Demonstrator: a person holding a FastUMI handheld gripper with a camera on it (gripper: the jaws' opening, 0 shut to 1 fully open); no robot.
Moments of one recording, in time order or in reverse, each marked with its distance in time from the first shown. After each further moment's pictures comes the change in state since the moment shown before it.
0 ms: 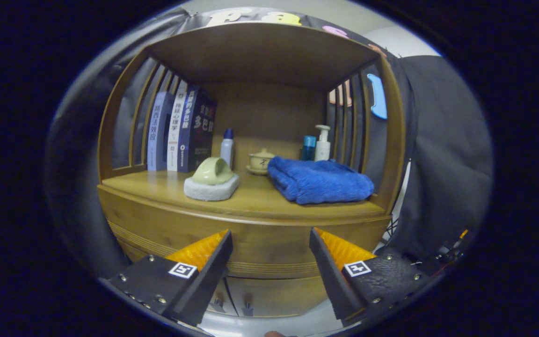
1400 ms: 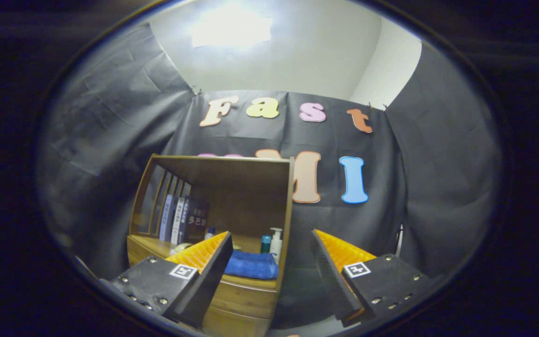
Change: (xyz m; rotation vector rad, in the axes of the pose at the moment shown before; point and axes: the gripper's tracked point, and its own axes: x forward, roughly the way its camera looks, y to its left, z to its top) arm -0.130 -0.234 0.117 0.010 -0.556 0.182
